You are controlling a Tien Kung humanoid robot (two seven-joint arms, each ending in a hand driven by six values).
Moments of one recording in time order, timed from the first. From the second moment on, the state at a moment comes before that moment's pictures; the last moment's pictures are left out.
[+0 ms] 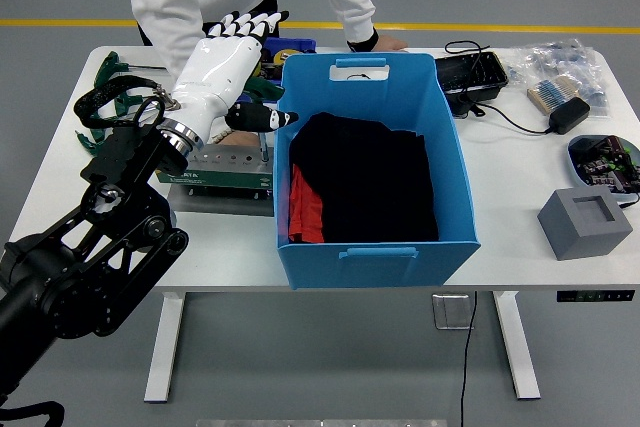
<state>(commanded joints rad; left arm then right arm) -0.54 0.14 -1.01 -1.39 2.27 0.13 0.24 0.13 -0.21 0.30 0.18 -0.10 -0.18 0.01</state>
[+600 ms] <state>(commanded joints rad) -0.63 0.10 -0.95 -1.08 2.27 0.34 0.22 0.14 -0.22 0.30 0.19 -0.10 -0.18 0.00</state>
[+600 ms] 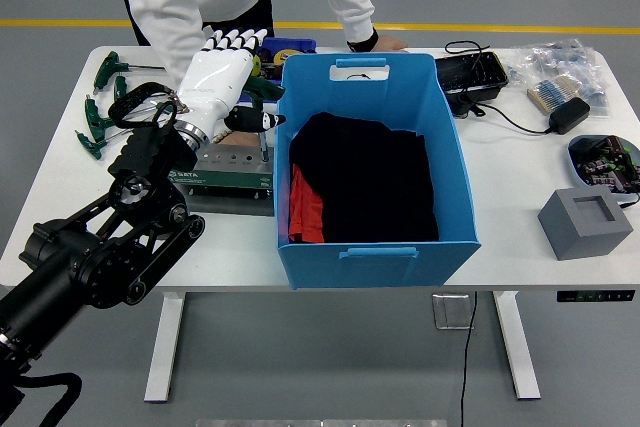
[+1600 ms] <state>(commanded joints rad) -0.70 0.09 -0.88 -0.91 2.27 0.43 0.17 0.15 -0.22 0.31 0.19 -0.13 -0.18 0.00</state>
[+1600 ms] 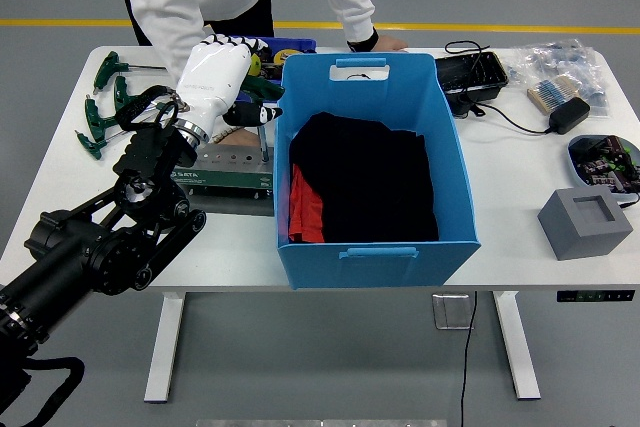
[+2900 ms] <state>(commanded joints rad) -0.75 0.09 -0.82 -0.79 2.27 0.46 0.14 0.15 -0.22 0.33 0.19 -0.16 -0.18 -0.01</state>
